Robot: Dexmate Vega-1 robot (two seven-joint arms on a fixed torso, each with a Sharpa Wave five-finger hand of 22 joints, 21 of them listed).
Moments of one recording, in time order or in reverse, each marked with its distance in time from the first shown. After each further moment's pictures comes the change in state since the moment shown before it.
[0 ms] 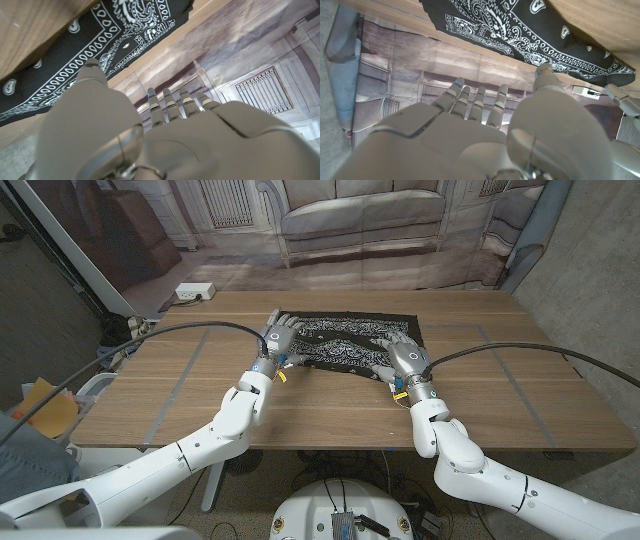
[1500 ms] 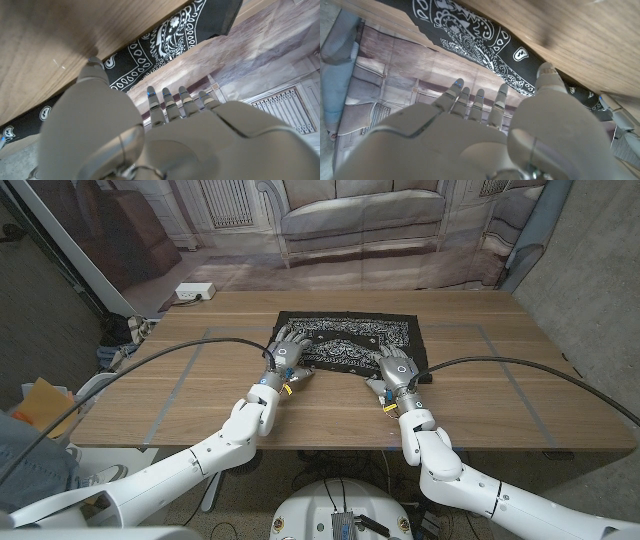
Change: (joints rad) left arm -0.020 -0.081 0.038 0.189 -0.033 -0.093 0.101; left_hand 0.021 0.021 -0.011 -0.020 0.007 0.041 0.011 -0.002 0.000 0.017 -0.016 0.008 0.000 -0.001 -0.002 0.008 0.003 0.002 0.034 0.000 0.000; right arm 0.016 0.103 -0.030 0.185 -0.091 0.025 0.022; right_hand 0.005 -0.005 -0.011 0.011 0.022 0.017 0.001 0.000 0.000 -0.023 0.009 0.004 0.000 -0.010 0.004 0.004 0.003 -0.019 -0.006 0.000 0.003
